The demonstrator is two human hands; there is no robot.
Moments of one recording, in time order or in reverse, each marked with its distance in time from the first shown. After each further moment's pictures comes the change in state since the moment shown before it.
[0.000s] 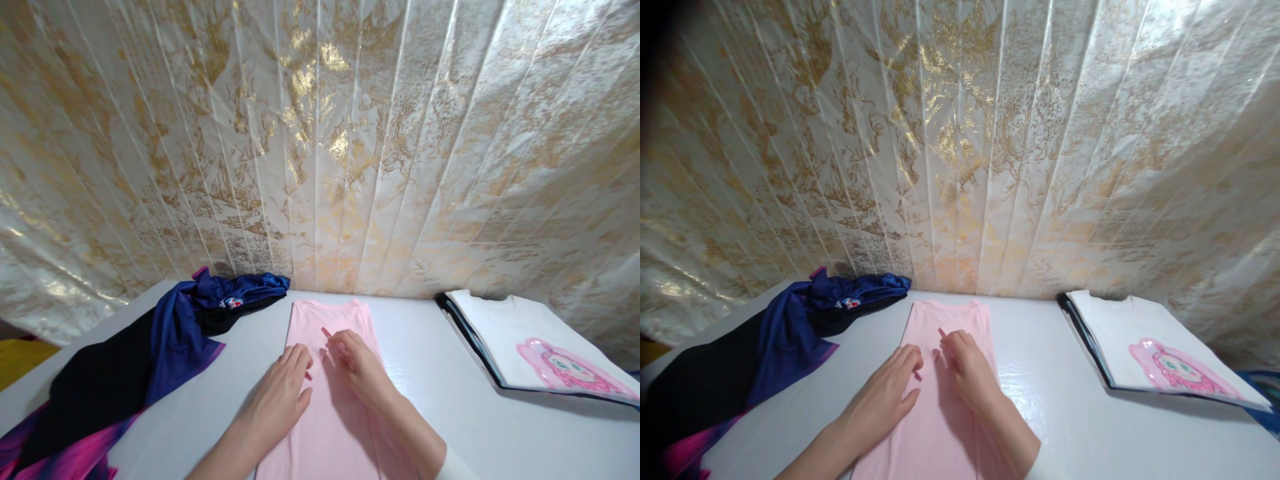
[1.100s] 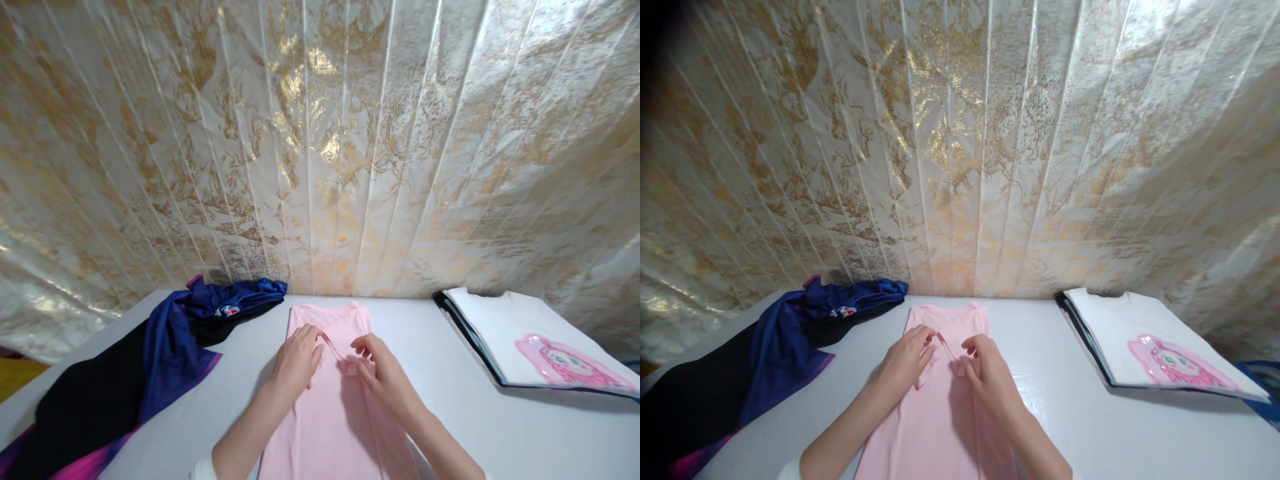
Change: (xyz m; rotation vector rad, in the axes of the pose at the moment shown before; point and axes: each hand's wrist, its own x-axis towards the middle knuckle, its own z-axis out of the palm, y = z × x) left_hand 0.063 0.002 0.003 0.073 0.062 -0.136; right_hand -0.018 -0.002 -0.028 -0.158 0.070 0.088
